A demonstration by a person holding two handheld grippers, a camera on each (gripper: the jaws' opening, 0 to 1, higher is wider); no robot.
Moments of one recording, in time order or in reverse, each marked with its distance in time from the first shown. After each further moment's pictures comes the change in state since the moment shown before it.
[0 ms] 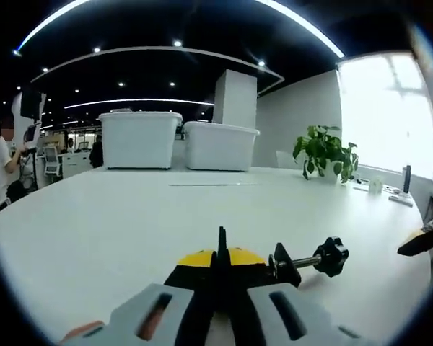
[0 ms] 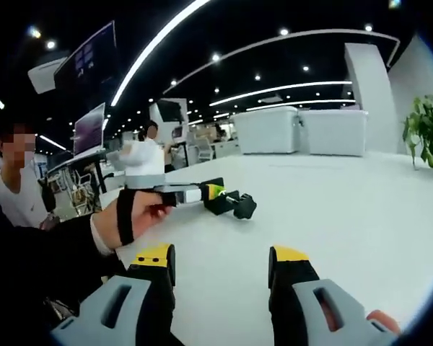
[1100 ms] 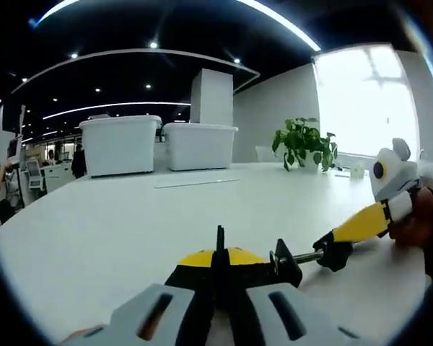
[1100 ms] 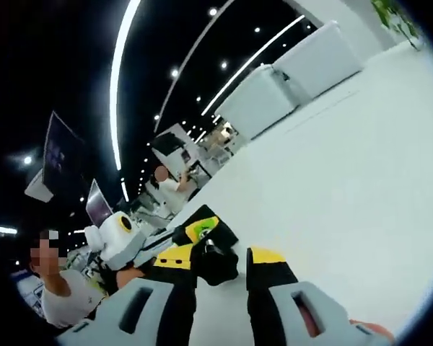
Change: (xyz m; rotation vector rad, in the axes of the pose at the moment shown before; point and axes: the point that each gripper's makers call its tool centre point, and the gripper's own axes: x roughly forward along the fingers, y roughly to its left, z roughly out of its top) left arm -0.013 -0.001 -0.003 0.089 0.015 -0.122; right arm 0.095 -0.013 0.010 0.589 0.024 0.221
